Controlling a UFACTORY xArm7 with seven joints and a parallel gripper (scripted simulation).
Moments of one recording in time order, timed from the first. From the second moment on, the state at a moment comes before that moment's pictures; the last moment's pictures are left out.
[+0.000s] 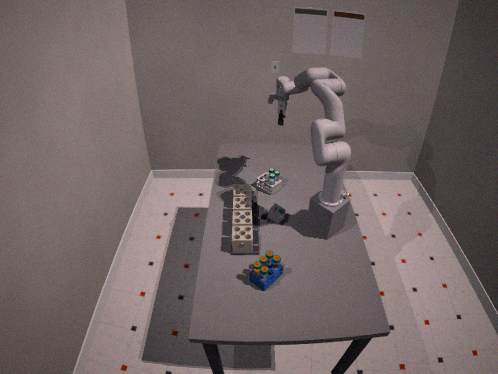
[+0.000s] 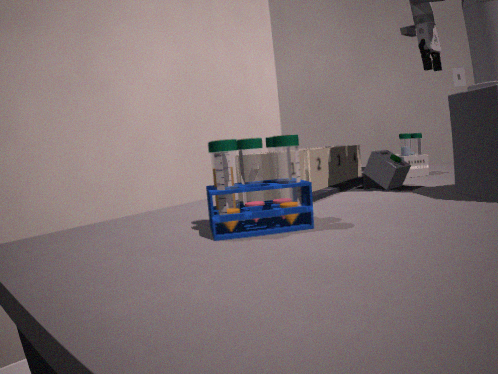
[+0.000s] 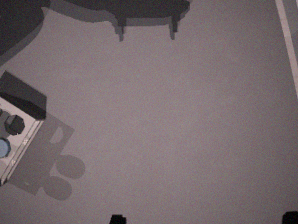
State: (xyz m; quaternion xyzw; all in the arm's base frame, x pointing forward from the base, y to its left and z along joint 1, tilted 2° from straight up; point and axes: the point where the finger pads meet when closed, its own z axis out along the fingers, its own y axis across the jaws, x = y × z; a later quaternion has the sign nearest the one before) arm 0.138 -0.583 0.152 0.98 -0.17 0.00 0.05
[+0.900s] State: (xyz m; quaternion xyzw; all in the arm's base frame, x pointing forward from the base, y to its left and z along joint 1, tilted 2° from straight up) arm 0.235 -0.525 0.141 0.99 -0.16 0.01 0.04
